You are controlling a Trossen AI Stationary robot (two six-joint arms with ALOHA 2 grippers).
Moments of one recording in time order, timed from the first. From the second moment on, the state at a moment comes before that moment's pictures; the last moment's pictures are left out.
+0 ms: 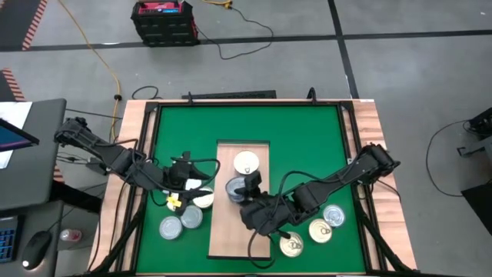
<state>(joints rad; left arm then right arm) -0.51 1.05 1.08 -0.35 -0.48 -0.36 0.49 1.89 1.82 -0.68 0.70 -0.33</state>
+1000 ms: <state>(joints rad) -0.51 0.91 1.08 -0.43 -0.35 -0.52 0.49 1.87 2.03 -1.03 0.56 0.07</state>
